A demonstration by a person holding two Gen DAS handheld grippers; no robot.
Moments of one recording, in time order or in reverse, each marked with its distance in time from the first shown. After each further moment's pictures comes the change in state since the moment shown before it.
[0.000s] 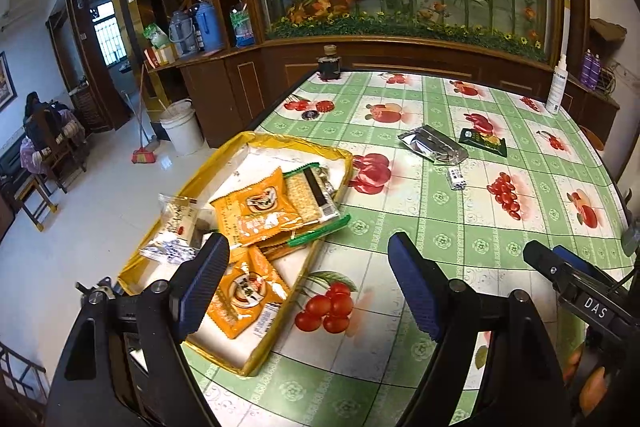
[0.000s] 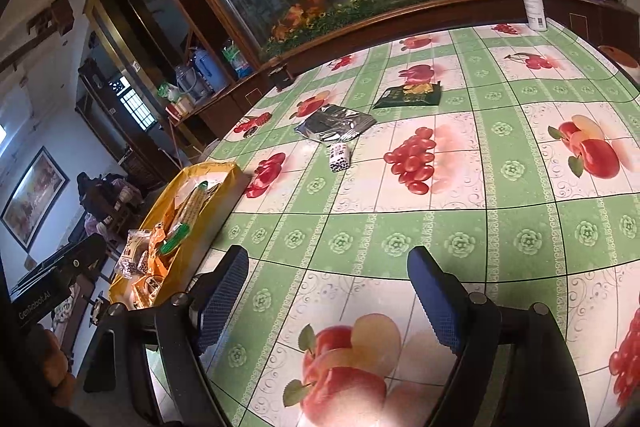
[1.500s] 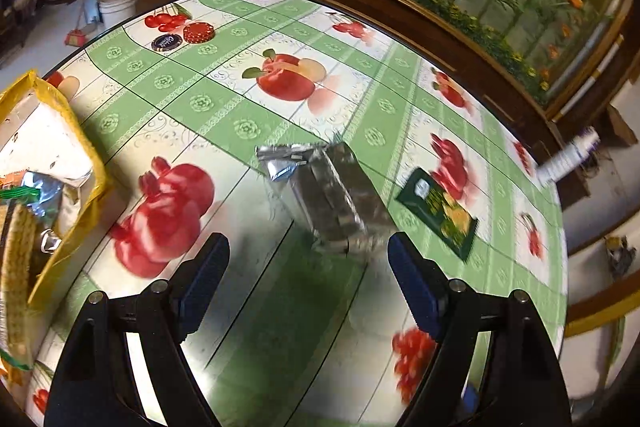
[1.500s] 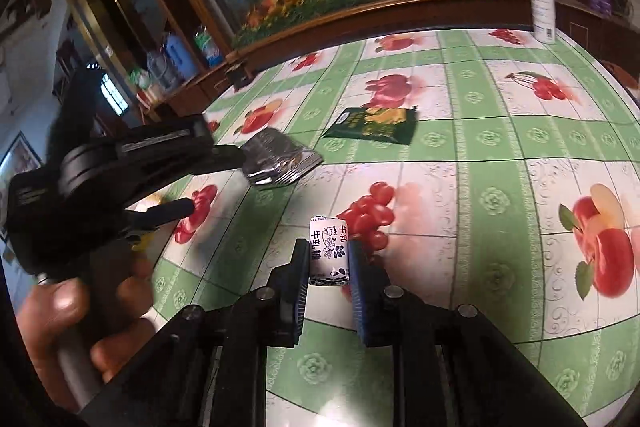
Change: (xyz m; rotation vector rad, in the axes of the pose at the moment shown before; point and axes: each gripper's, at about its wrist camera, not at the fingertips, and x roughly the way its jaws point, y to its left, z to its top) left arm 0.200 -0.124 0.088 -0.342 0.289 -0.230; right arm 0.064 -0.050 0.071 -0.019 0.040 -0.086
